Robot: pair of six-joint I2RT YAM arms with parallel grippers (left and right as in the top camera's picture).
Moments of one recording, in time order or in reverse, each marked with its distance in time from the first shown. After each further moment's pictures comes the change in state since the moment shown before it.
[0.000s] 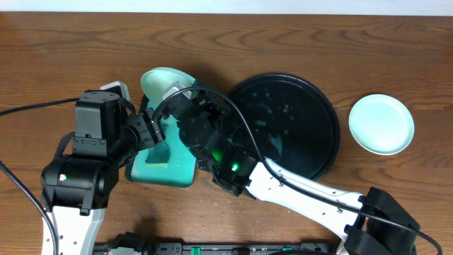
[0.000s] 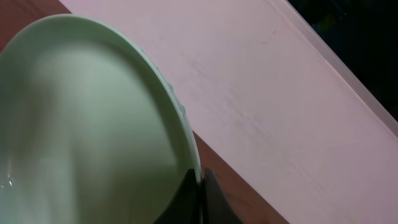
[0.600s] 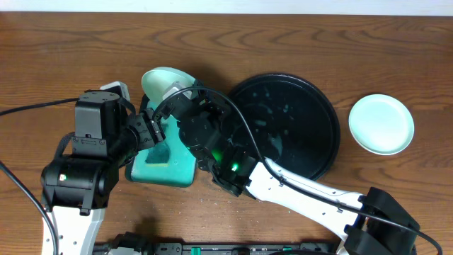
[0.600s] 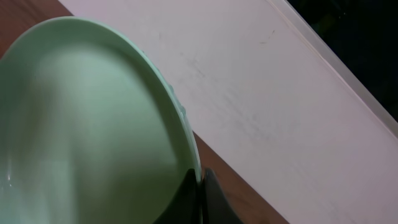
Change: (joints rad) left arm 0.000 0.000 0.000 0.000 0.000 0.000; right arm 0.000 0.000 0.000 0.000 0.004 0.000
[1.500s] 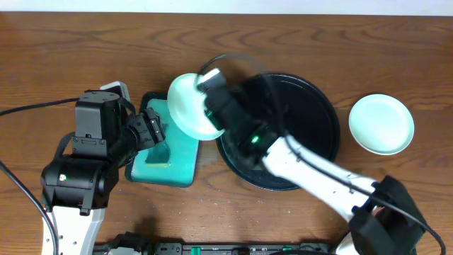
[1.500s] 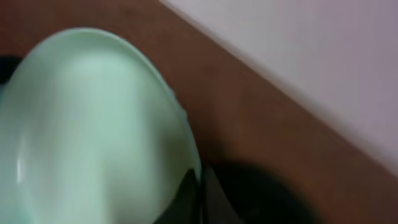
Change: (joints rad) left arm 0.000 0.000 0.000 0.000 0.000 0.000; right arm -0.224 0.000 0.004 -0.385 -0.384 0.489
